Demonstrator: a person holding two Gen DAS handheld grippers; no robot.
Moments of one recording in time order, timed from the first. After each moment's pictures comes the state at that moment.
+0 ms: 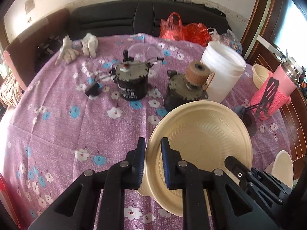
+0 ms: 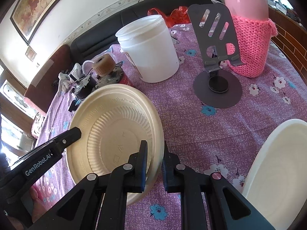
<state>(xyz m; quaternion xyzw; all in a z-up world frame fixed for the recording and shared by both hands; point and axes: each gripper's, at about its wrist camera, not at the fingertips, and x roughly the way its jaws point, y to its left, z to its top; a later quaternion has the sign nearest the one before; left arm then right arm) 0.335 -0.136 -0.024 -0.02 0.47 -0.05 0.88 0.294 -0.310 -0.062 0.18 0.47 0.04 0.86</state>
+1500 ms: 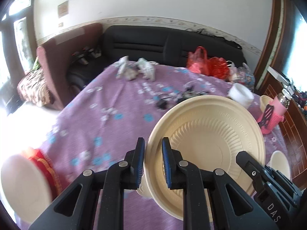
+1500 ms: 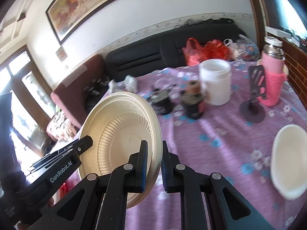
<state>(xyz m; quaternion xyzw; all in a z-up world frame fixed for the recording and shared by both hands) 0.230 -0.002 0.044 -0.06 0.39 0.03 0.92 0.214 -0.189 0.032 0.14 0.37 0.12 0.91</state>
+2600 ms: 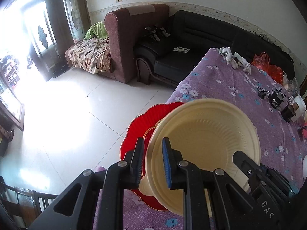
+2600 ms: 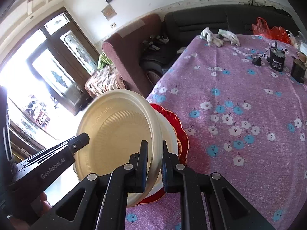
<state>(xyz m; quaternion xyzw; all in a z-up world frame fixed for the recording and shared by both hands) 0.095 0.260 0.033 -0.10 0.44 0.20 0.87 0.134 0.087 0.002 0.10 0.45 0.28 0.84</state>
